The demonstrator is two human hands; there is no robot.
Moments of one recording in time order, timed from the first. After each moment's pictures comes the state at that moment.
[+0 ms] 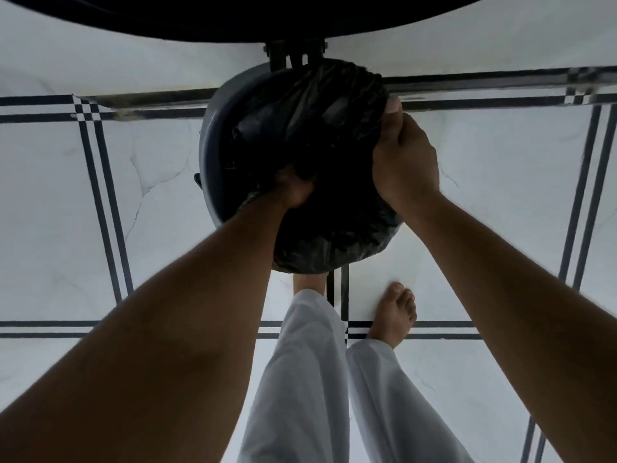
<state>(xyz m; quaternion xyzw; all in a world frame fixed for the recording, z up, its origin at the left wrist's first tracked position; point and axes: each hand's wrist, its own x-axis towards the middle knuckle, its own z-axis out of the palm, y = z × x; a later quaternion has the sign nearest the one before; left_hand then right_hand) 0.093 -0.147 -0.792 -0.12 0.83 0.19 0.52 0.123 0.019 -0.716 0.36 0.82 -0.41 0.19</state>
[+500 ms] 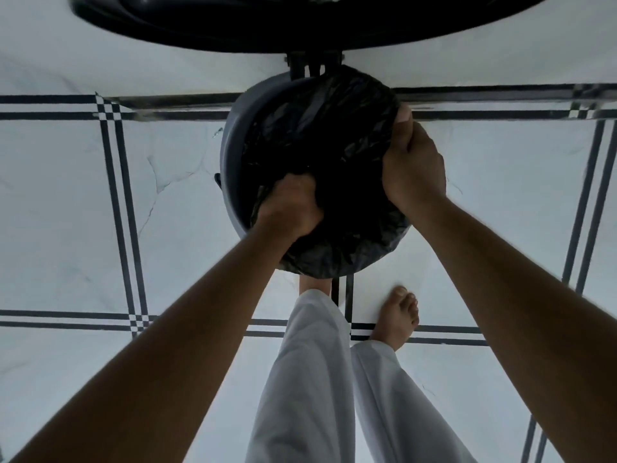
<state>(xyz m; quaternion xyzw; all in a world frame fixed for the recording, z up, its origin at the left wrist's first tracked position) 0.113 -0.161 -0.725 0.06 0.90 0.07 0.43 0.120 0.015 -0.700 0.36 0.81 -0.41 0.20</state>
